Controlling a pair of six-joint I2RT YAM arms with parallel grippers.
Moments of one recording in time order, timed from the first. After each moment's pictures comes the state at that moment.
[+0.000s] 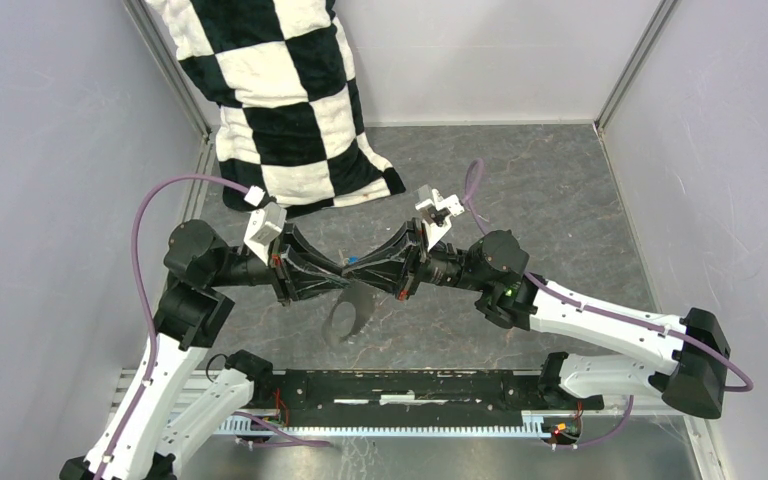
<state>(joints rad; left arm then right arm) -0.41 0.67 0.92 -0.14 1.13 -0.32 1.09 1.16 0.89 0.63 -0.39 0.52</state>
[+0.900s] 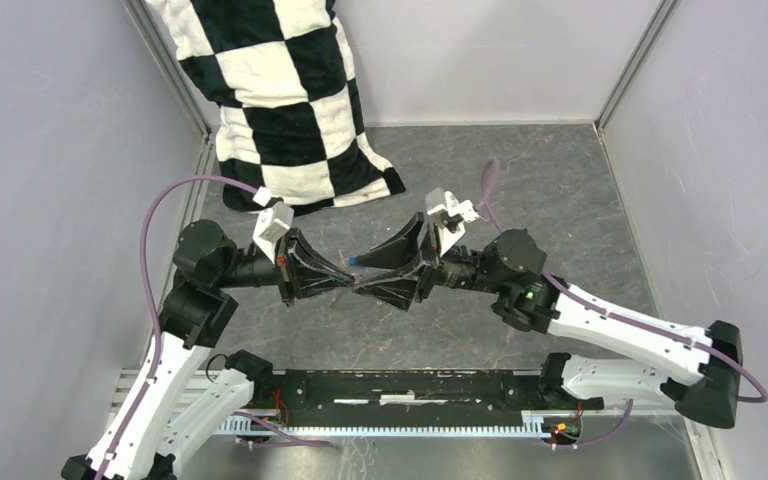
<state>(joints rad) -0.41 0.67 0.89 -0.18 1.11 -0.33 1.09 1.09 0.91 0.49 -0.40 0.44</state>
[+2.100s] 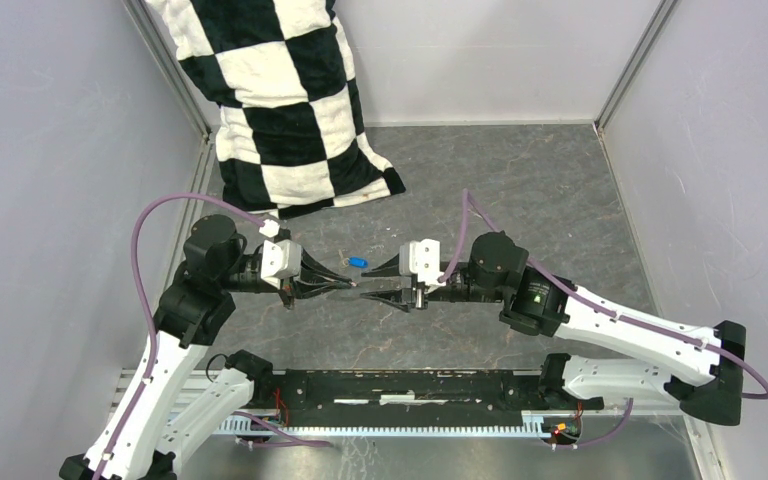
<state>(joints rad) -0.41 0.69 0.94 -0.48 1.13 0.34 1.14 1.05 0.97 0.06 -0.38 -0.26</state>
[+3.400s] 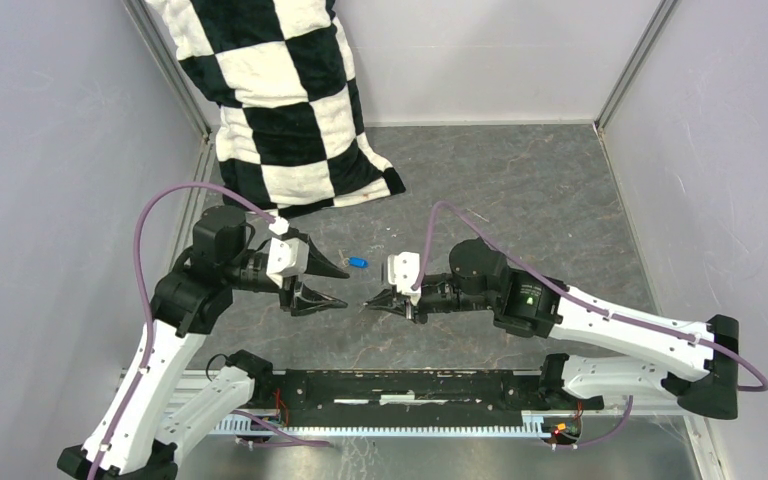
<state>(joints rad) -0.41 0.75 1.04 -0.74 1.13 0.49 1.19 1.07 0.96 -0.09 -0.34 -0.24</state>
